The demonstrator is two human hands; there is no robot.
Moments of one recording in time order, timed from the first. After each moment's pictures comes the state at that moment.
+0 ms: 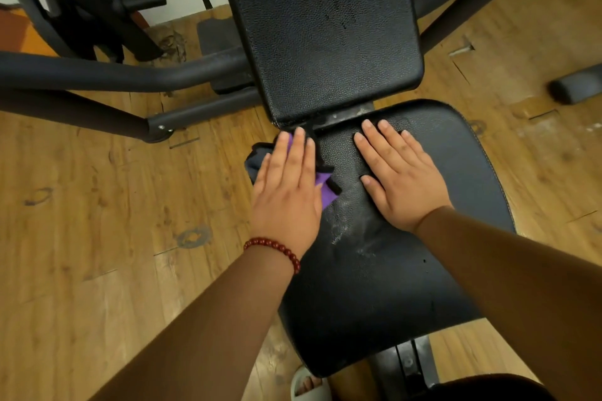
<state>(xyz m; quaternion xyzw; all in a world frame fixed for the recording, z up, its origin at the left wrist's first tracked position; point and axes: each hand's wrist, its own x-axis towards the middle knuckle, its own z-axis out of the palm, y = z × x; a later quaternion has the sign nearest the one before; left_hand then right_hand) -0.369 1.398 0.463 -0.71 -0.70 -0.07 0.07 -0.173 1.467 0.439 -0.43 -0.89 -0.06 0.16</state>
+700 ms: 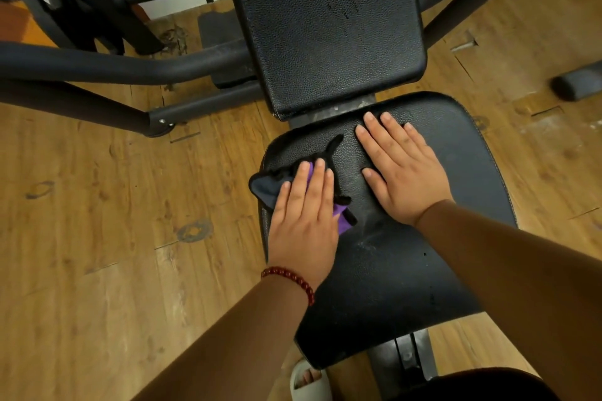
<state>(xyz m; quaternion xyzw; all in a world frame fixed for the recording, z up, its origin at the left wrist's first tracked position) -0.347 1.358 0.442 -0.74 -0.67 -0.04 0.04 -0.173 1.466 0.437 -0.43 -0.88 -0.06 0.17</state>
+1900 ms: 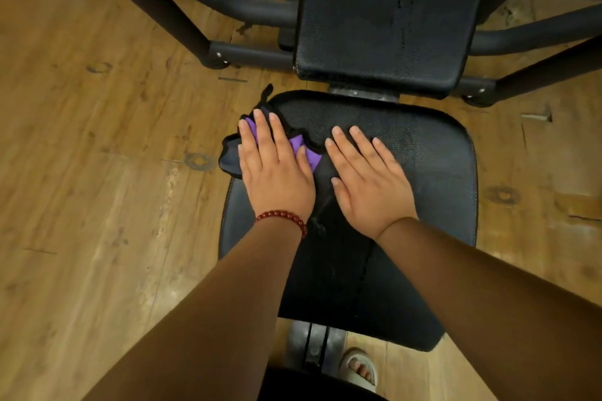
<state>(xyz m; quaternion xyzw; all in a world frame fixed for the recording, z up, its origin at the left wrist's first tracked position) -0.285 1.384 0.444 -0.34 -0.93 -0.12 -0.01 -0.163 1.462 0.443 -0.27 -0.96 -0.04 0.07</state>
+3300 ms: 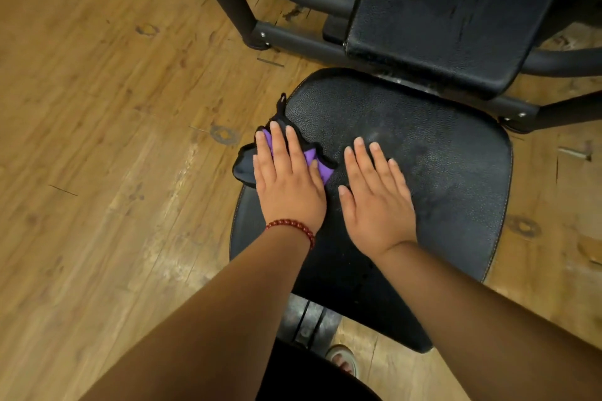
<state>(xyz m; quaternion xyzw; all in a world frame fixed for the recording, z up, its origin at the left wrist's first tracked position) -0.260 1.336 0.417 -0.29 -0.95 -0.14 0.00 -0.155 1.416 0.424 -0.28 -0.95 0.02 0.10</state>
